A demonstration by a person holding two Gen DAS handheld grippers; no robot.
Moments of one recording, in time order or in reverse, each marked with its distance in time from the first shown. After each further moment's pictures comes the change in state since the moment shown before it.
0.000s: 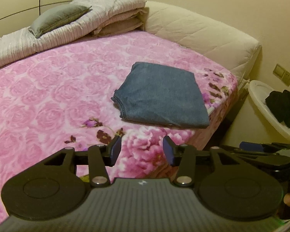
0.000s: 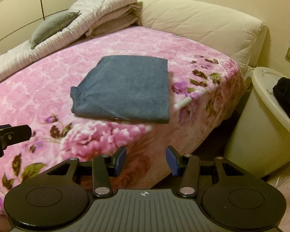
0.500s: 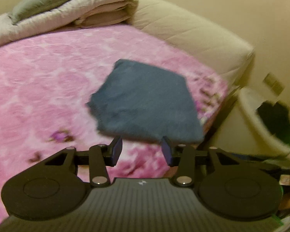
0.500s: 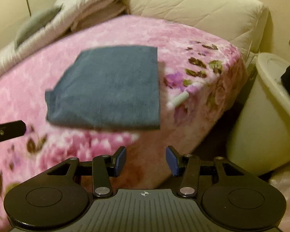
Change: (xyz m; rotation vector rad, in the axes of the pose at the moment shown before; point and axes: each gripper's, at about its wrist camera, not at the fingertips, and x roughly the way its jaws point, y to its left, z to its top) left arm 0.085 0.019 0.032 -0.077 0.000 -0.213; right arm 0.073 -0.044 0.027 0.108 0.015 0.052
